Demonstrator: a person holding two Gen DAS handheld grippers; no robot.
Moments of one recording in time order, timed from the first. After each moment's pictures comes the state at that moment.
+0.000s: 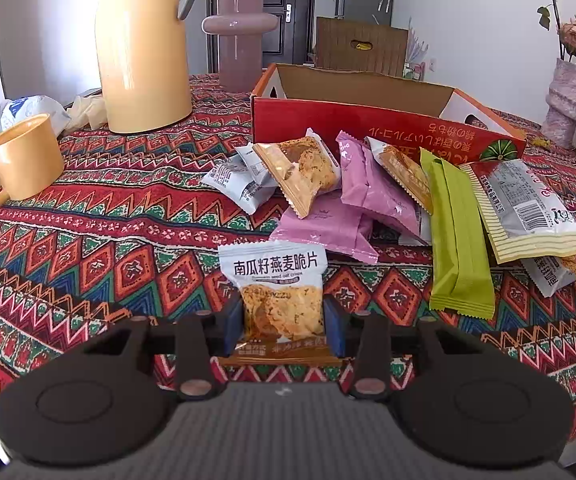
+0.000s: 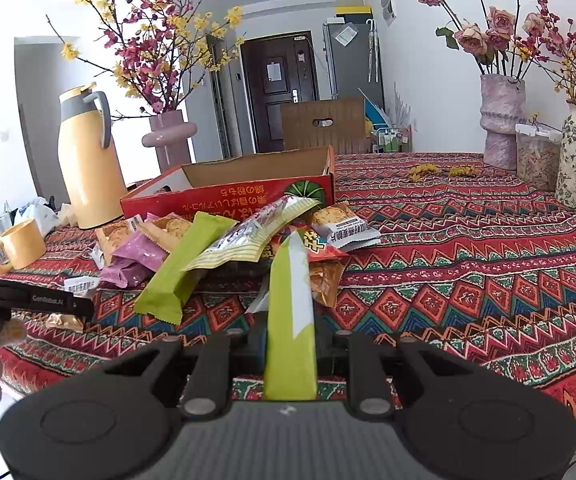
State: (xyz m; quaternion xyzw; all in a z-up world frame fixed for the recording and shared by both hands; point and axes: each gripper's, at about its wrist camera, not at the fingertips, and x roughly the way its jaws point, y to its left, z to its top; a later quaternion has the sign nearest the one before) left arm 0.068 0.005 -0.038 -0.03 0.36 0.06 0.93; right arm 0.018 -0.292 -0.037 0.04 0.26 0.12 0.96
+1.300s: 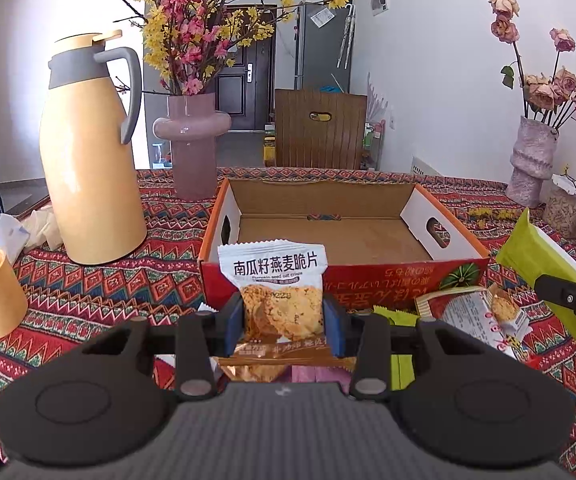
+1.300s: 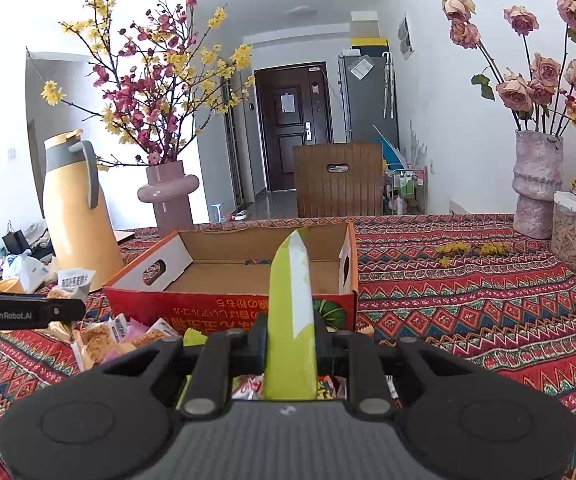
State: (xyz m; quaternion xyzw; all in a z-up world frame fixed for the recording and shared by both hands) left arm 0.136 -0.010 0.045 -0.01 0.27 0.01 0.96; right arm 0.144 -0.269 0.023 0.03 0.21 0.14 0.97
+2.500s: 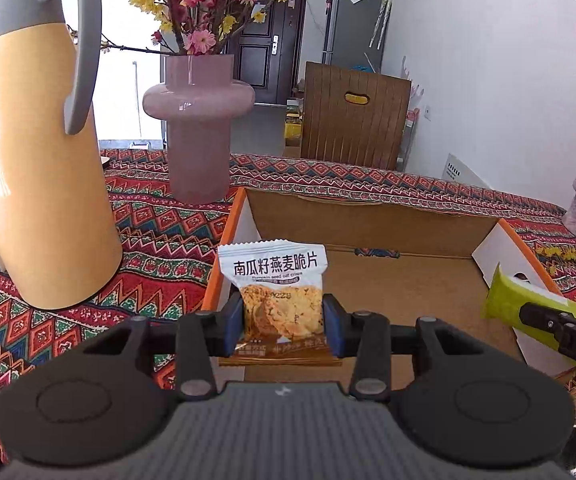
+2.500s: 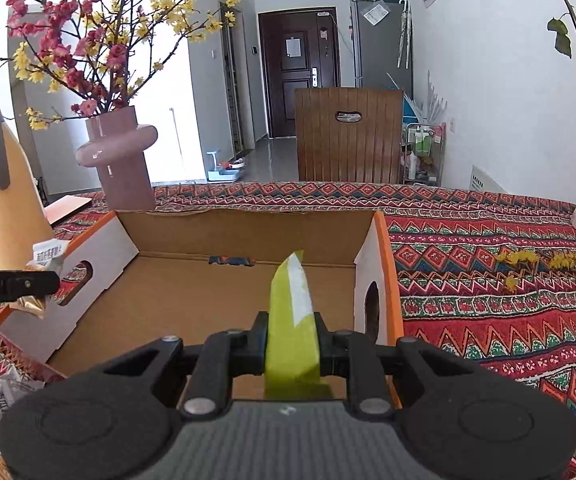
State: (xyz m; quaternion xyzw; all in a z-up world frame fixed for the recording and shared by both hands) left arm 0.301 0.030 0.017 -0.06 0.31 0.04 0.95; right arm 0.342 -0.232 -0.016 0.01 0.30 0.14 0.94
